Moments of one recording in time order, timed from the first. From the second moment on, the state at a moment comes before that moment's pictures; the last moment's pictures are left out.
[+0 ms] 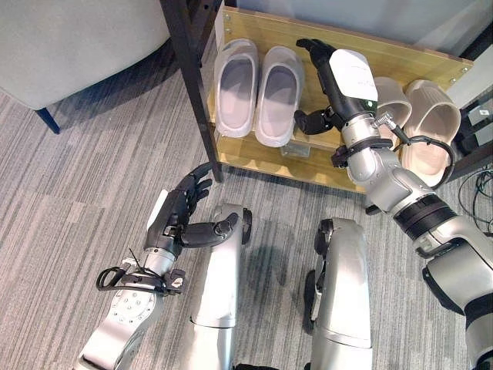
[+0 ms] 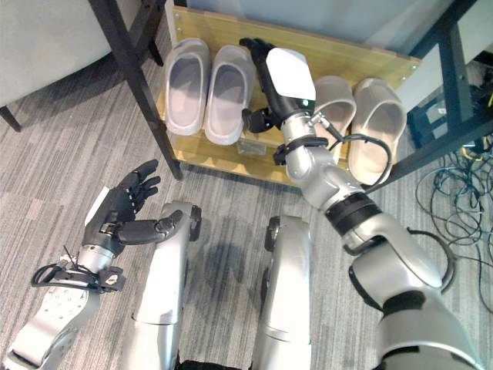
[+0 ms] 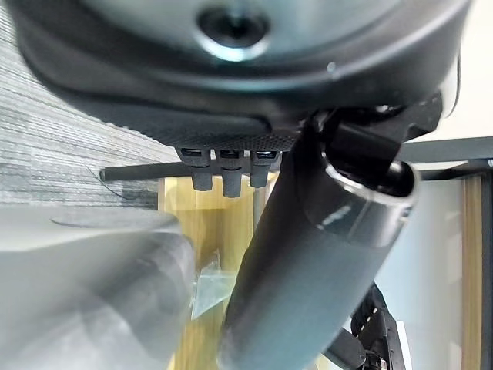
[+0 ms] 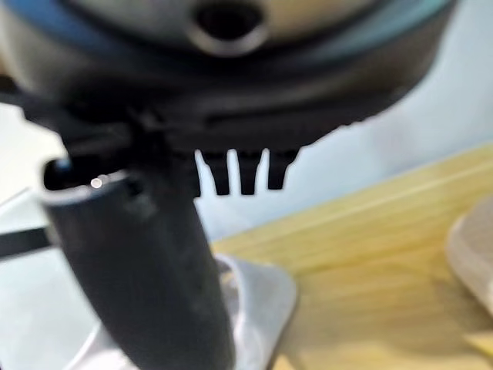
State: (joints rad) left arm 0.11 0.56 -0.18 -0.45 -0.39 0.04 0.21; right arm -1.08 -0.71 0.71 0.53 -0.22 -0.04 -0.45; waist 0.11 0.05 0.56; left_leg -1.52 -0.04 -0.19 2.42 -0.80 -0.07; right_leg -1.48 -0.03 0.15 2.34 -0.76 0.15
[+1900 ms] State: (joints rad) left arm 0.23 0.60 -0.08 -0.48 -0.39 0.04 0.21; right arm -1.00 -0.98 0.90 0.46 -0.33 -0.07 -0.38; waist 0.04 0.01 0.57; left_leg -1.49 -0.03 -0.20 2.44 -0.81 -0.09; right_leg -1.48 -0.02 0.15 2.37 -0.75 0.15
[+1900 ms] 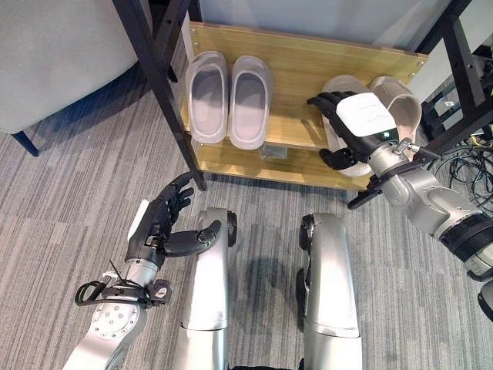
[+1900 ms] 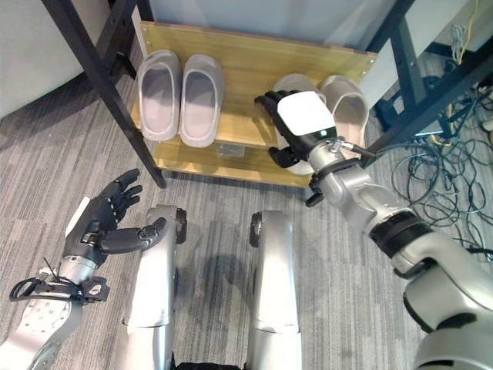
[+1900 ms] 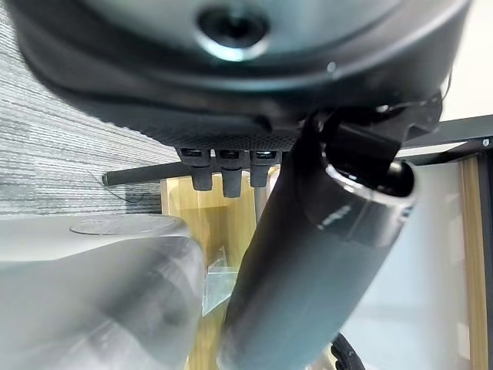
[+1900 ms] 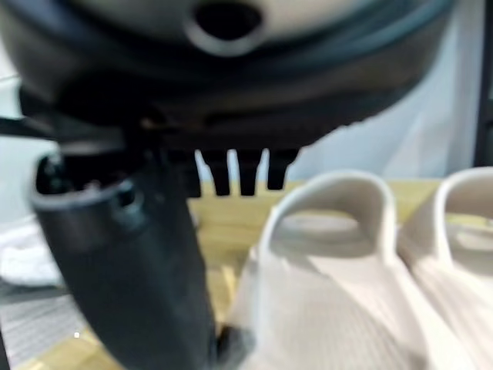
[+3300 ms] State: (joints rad) left arm 0.24 0.54 0.08 -0.48 -0.32 0.04 0.22; right arm -0.53 -0.95 0.33 -0.38 -0.29 -0.12 -0.38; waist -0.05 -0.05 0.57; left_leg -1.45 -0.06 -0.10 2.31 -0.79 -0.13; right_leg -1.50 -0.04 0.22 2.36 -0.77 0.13
